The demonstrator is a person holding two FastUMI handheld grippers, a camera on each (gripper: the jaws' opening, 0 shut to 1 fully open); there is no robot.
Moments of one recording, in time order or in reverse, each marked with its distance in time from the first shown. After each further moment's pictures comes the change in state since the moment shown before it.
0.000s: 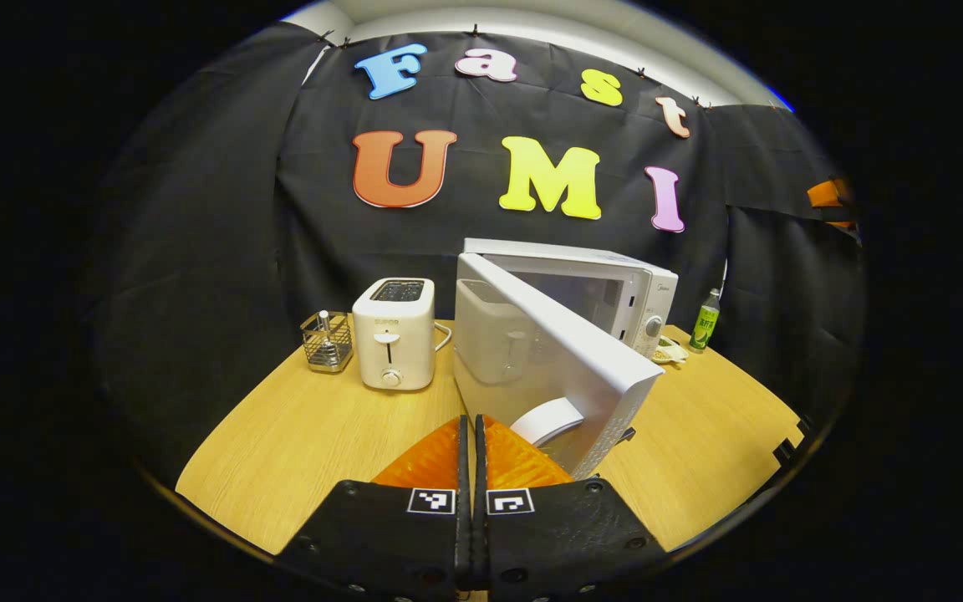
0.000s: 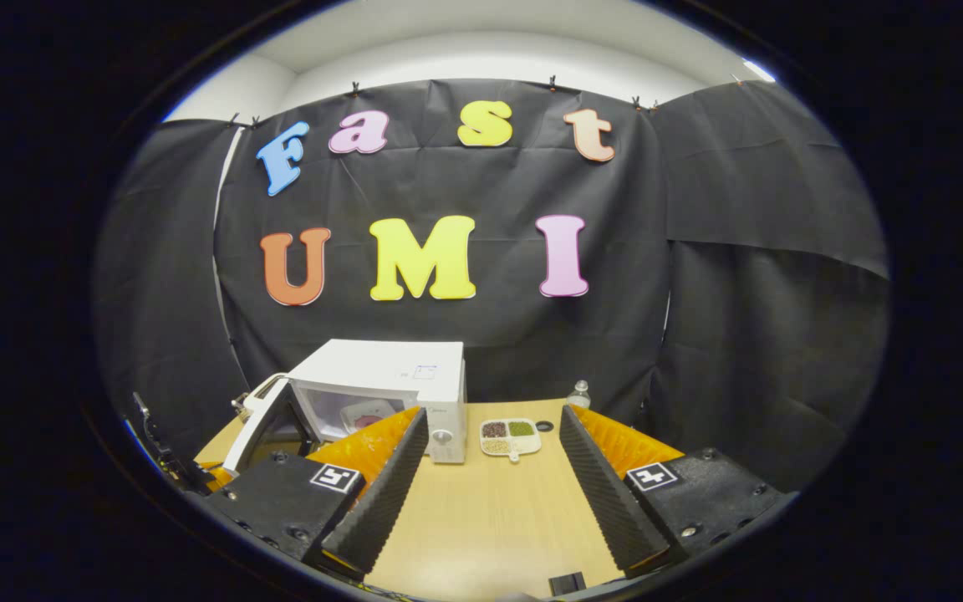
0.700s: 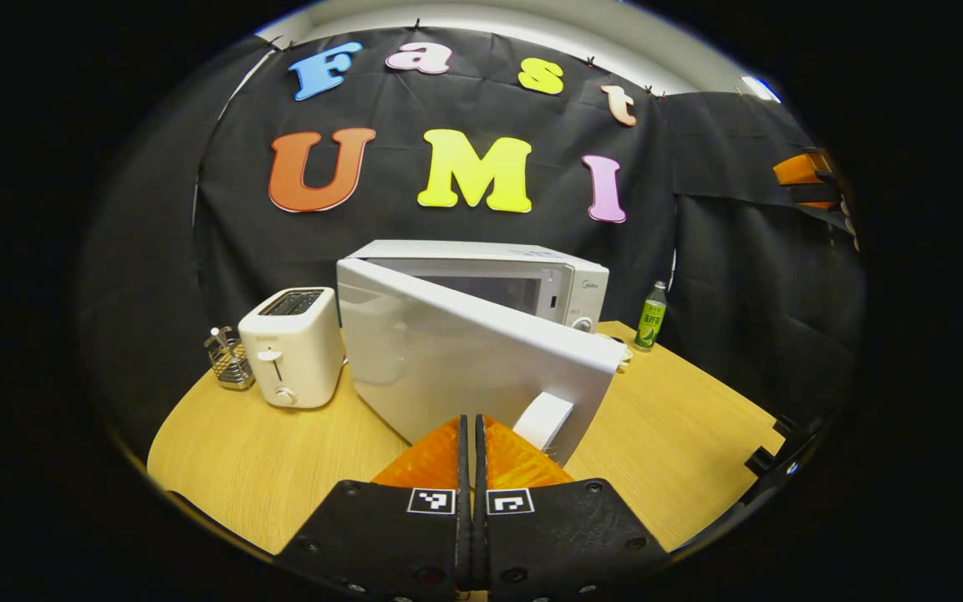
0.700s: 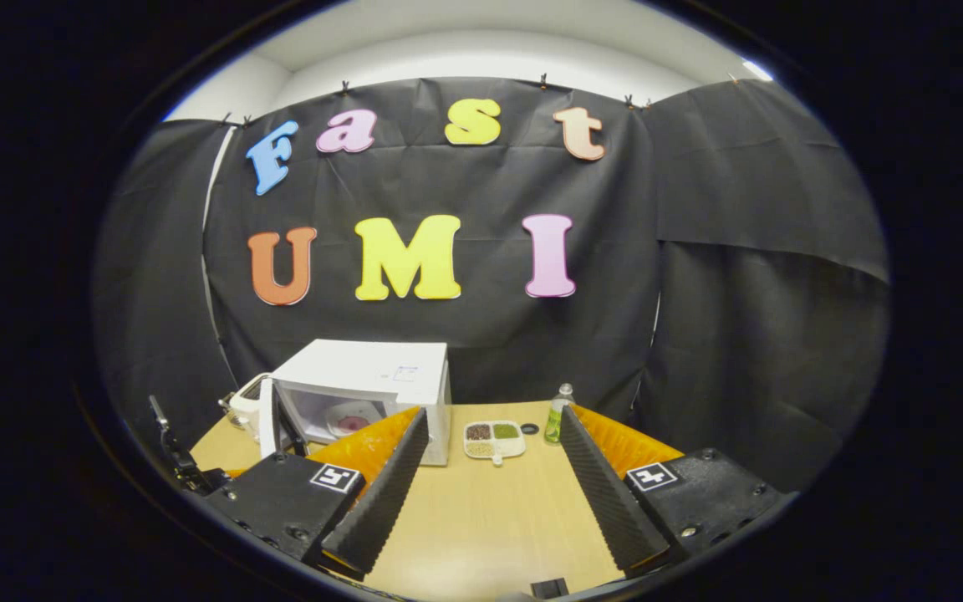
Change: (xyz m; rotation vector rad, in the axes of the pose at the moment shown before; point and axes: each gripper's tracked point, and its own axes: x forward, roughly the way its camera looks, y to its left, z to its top) left arm 0.056 -0.120 0.012 0.068 0.008 -0.181; right arm 0.014 -0.036 0.007 -0.002 0.010 -0.038
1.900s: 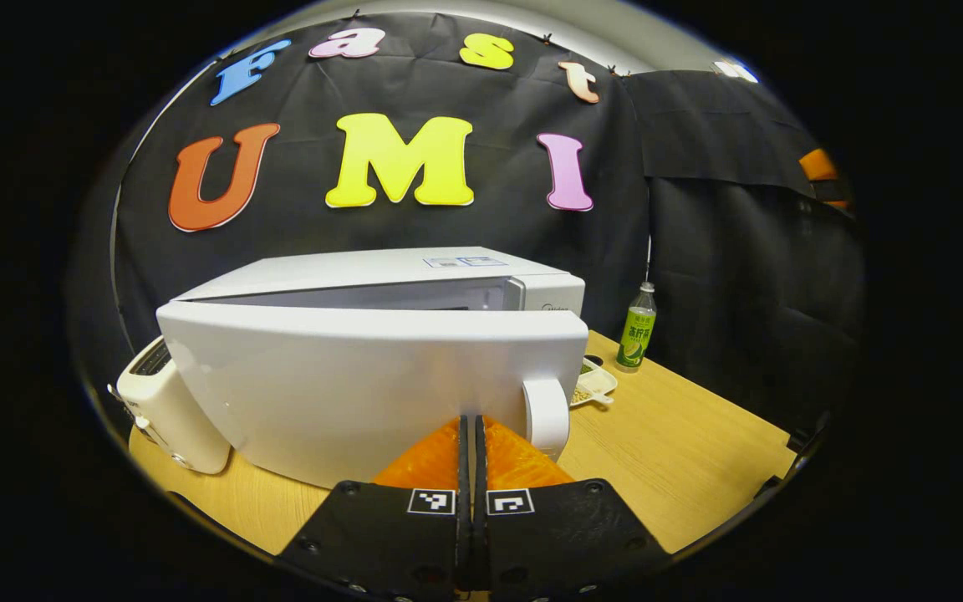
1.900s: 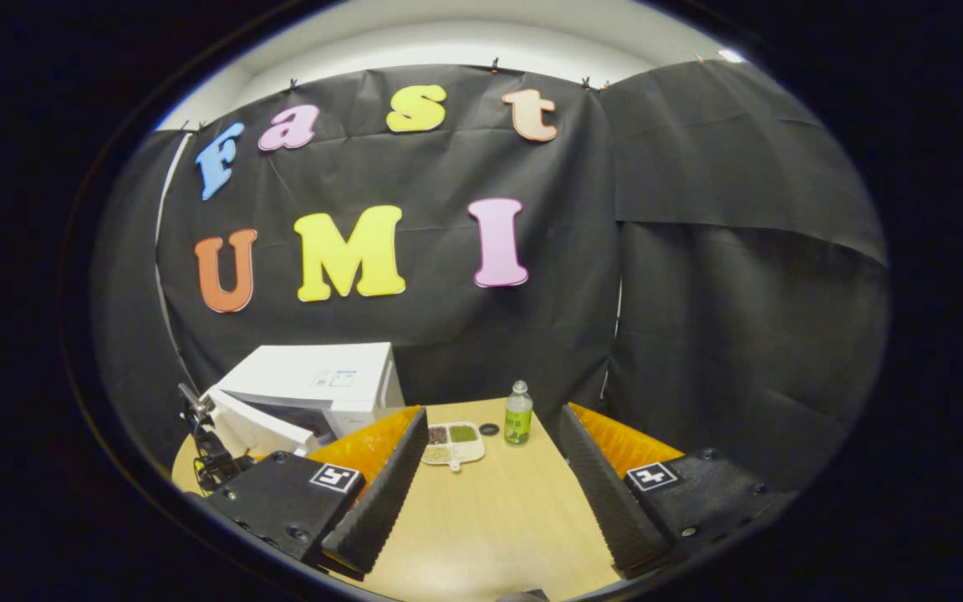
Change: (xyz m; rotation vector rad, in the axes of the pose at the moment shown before) left arm 0.177 -0.078 0.048 0.049 0.008 -0.114; right arm 0.052 -0.071 -0.010 0.061 0.031 -0.125
